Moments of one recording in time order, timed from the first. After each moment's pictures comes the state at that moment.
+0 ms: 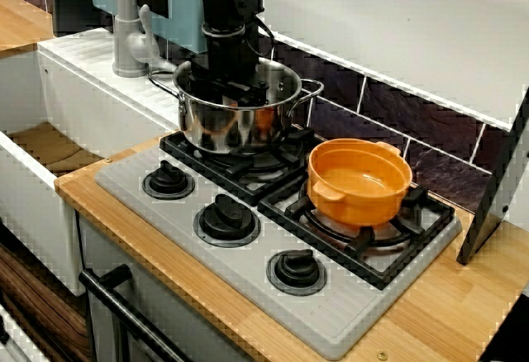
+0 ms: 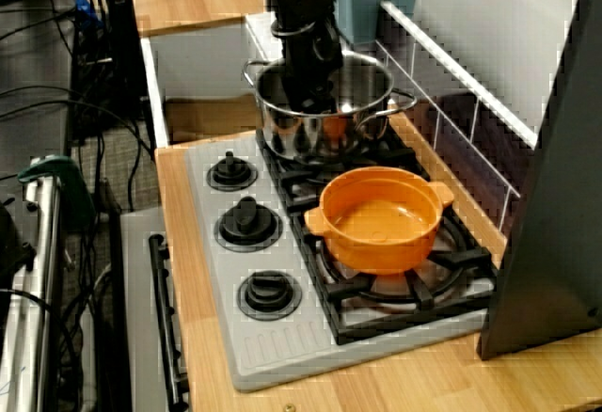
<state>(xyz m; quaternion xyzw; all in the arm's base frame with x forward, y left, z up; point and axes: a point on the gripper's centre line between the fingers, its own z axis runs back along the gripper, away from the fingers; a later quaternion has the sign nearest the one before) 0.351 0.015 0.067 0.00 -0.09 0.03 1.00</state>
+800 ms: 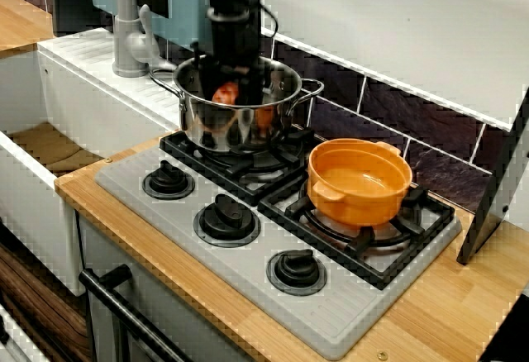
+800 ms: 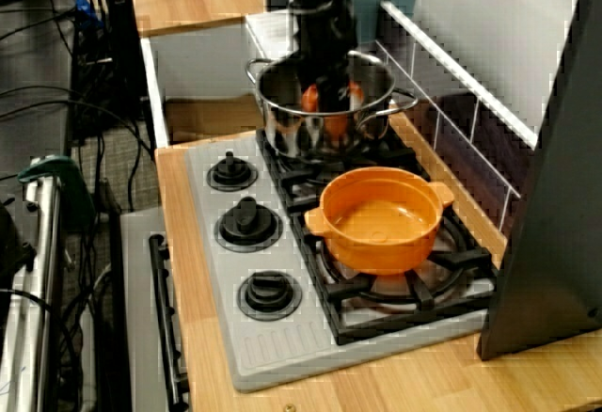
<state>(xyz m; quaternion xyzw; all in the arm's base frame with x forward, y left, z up) 0.368 0.026 0.083 -0.02 -0.07 0.07 0.99</state>
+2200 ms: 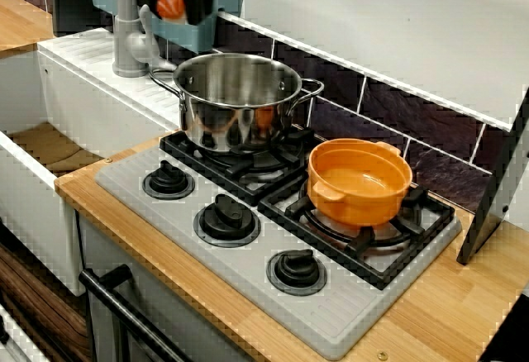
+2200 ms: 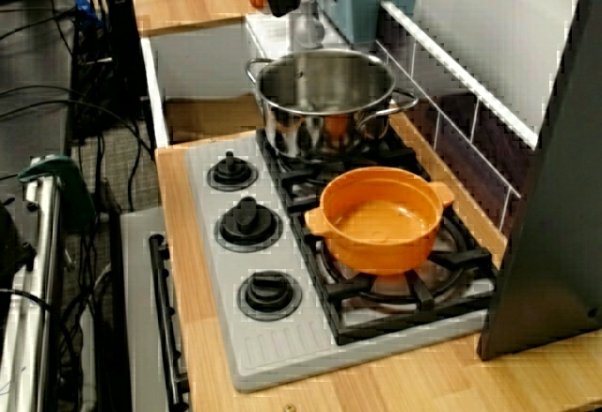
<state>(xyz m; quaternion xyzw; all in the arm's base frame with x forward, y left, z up) 0.332 0.077 0.171 -0.01 -0.13 0.15 0.98</state>
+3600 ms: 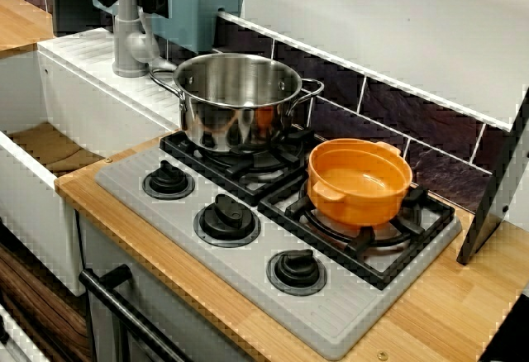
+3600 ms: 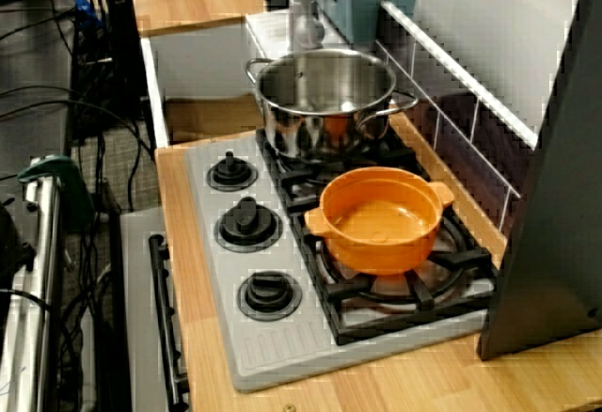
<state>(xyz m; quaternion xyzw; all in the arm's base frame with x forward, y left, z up) 0.333 0.150 0.163 0.01 -0.09 0.21 0.97</state>
